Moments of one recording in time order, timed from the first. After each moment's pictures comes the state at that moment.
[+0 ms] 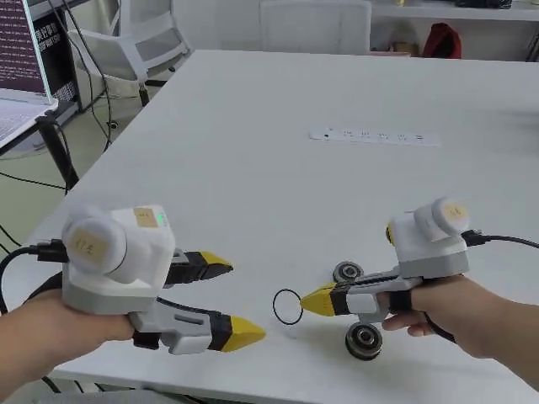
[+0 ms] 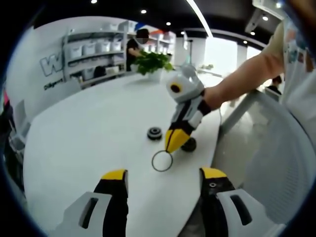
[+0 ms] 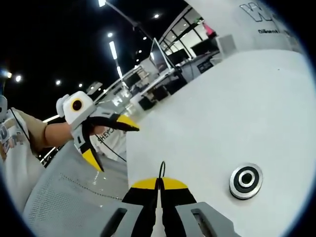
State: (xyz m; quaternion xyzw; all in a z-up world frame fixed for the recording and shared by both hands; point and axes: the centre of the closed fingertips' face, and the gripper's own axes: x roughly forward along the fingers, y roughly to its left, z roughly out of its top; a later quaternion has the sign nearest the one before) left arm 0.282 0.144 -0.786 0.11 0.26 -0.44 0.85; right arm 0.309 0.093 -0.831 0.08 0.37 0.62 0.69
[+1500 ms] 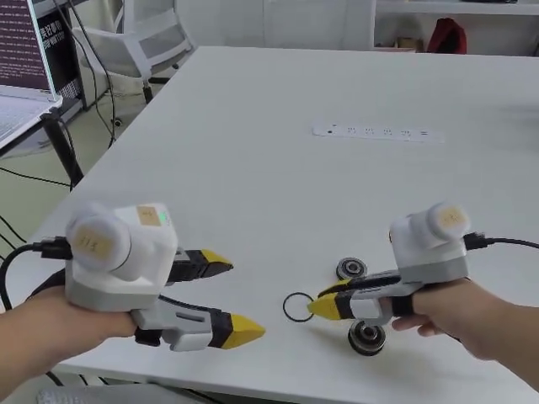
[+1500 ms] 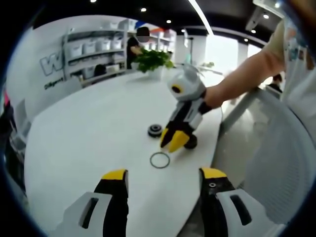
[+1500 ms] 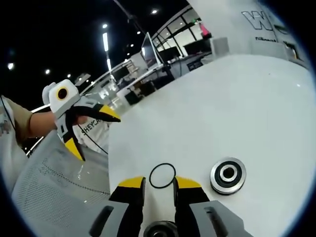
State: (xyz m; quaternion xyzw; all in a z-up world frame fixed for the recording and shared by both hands) left arm 0.280 0.145 -0.789 0.12 0.27 -0.44 0.85; right arm 0.322 0.079 -0.849 0.02 0.37 0.58 0.72
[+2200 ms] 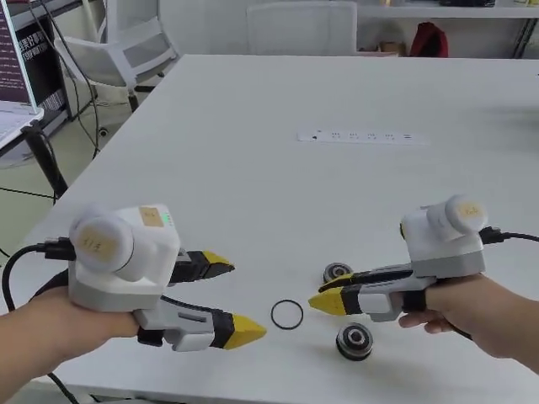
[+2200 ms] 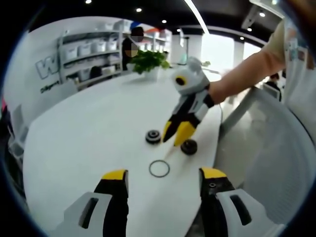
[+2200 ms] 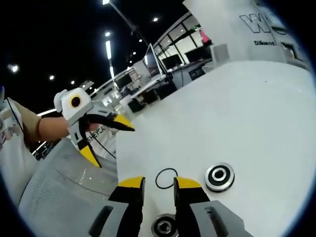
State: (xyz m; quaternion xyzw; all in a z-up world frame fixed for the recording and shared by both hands) left arm 0.292 0.126 -0.785 0.13 0.26 -0.45 0.84; right arm 0.322 0.059 -0.820 0.05 0.34 0.59 0.73
